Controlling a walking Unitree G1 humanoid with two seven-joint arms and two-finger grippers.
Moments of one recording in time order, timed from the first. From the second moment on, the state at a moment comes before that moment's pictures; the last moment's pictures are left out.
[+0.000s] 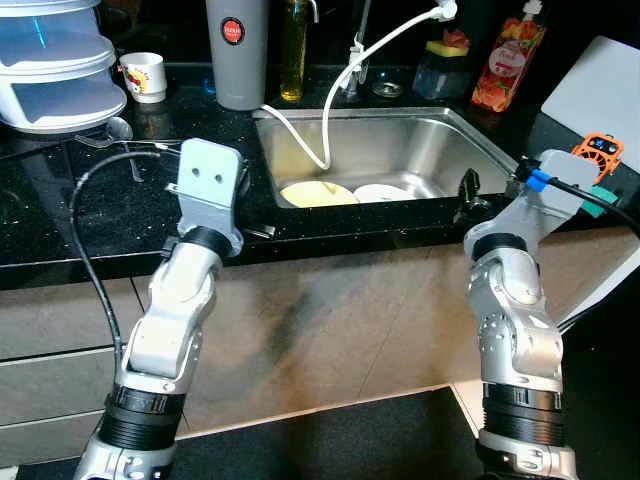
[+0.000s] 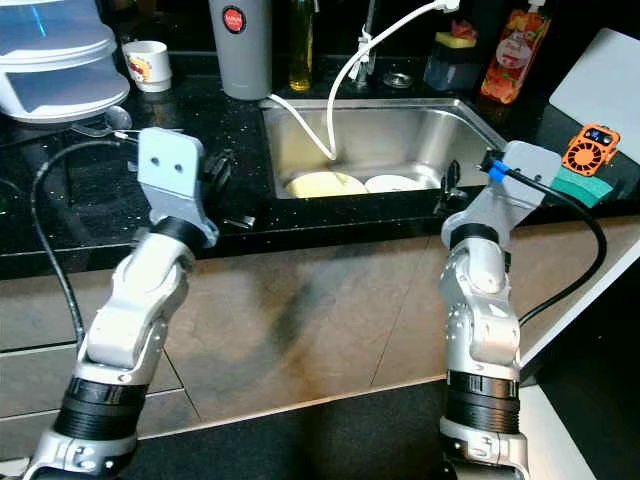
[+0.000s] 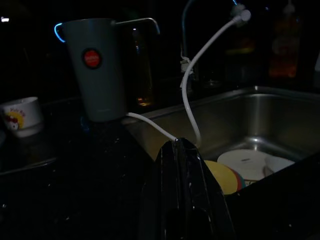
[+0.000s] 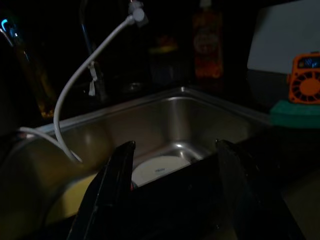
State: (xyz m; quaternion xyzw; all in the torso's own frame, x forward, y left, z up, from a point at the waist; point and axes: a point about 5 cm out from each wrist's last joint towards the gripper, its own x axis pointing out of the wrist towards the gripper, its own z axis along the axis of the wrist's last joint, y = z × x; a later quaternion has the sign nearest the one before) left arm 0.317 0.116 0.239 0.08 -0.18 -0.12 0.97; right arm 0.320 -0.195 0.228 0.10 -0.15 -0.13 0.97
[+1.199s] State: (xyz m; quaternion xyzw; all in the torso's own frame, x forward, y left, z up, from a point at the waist) left arm 0.347 0.178 0.263 0.08 -0.18 -0.02 0.98; right arm 0.313 -0.219 0.244 0.16 -0.16 -0.16 0.96
